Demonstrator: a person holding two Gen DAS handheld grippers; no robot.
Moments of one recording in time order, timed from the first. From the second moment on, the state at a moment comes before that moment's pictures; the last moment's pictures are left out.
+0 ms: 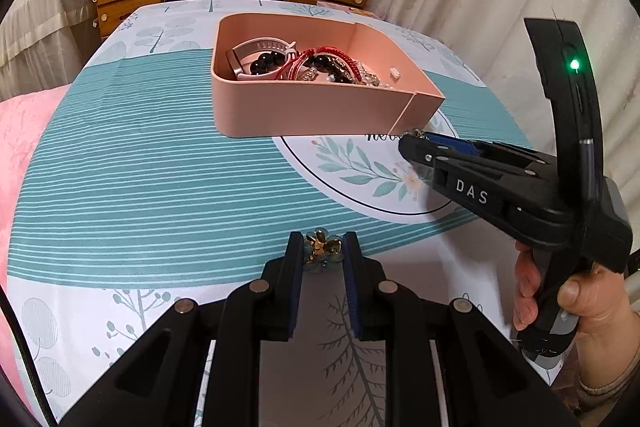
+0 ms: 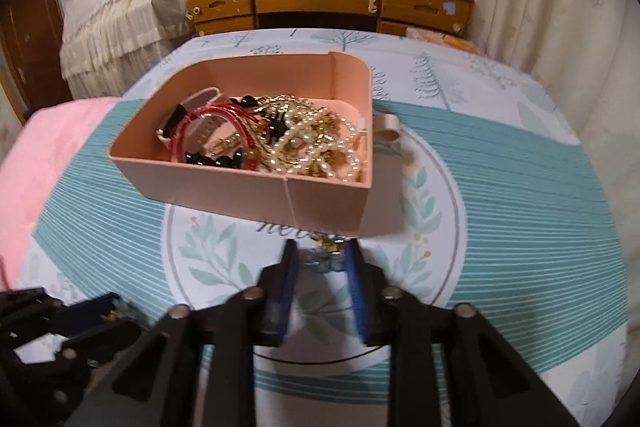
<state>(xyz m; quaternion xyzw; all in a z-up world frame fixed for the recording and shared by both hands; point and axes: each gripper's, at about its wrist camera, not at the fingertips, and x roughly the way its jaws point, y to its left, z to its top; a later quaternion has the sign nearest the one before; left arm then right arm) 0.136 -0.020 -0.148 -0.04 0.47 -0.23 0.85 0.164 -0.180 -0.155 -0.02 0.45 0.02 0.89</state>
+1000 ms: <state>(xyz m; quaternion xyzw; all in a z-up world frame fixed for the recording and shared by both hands) 0.266 -0.049 0.036 0.06 0.38 -0.19 0.90 0.246 -0.194 0.014 0.07 0.39 0.14 0.91</state>
